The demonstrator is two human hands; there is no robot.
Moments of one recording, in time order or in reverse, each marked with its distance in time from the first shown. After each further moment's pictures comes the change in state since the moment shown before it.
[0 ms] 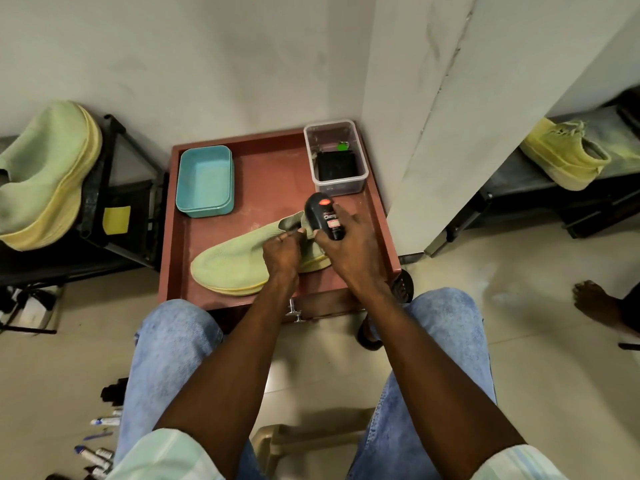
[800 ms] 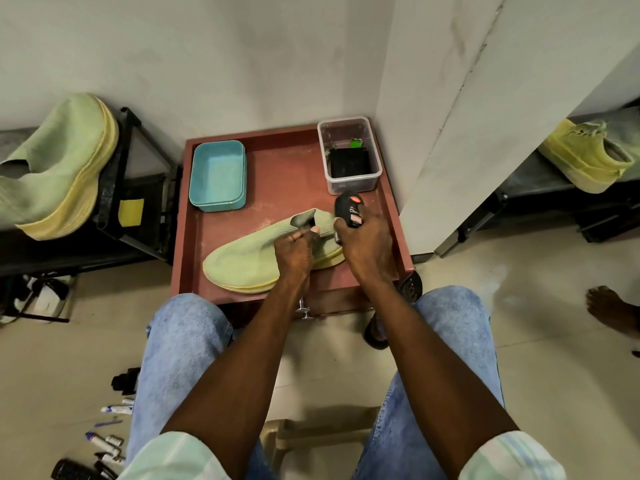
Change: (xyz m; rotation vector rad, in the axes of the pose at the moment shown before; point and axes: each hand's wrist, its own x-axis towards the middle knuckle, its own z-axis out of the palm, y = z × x) left_hand -0.009 -0.002 -0.005 -0.142 -0.101 0.031; right_hand 0.011 -0.007 0.009 0.079 0.143 0.183
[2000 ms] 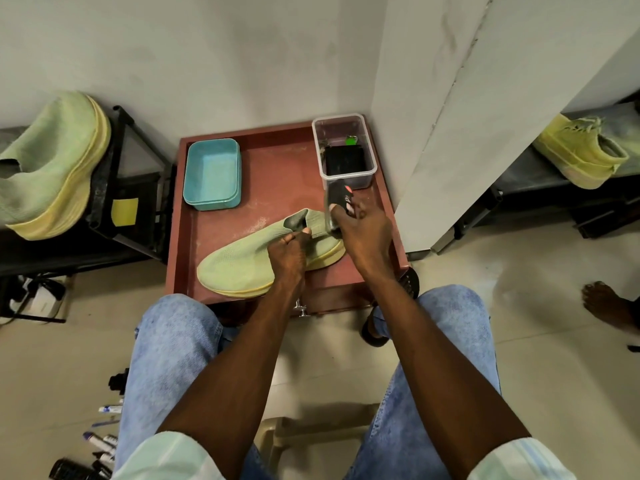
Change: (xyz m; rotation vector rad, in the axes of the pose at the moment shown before) left_hand -0.003 -0.005 -0.002 0.004 0.063 0.024; right_hand 0.003 -0.005 -0.015 0.165 -0.062 0.056
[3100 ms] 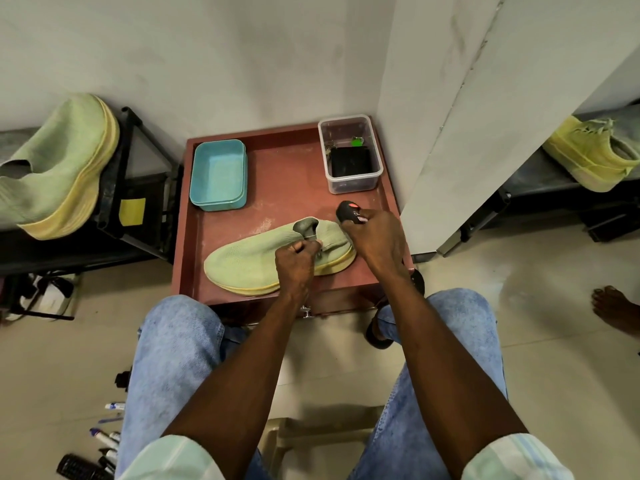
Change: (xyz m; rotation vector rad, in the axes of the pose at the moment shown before) left_hand -0.007 -0.013 -0.009 0.135 -0.088 0.148; right_hand 0.008 0.000 -0.011 -0.208 -0.062 -0.028
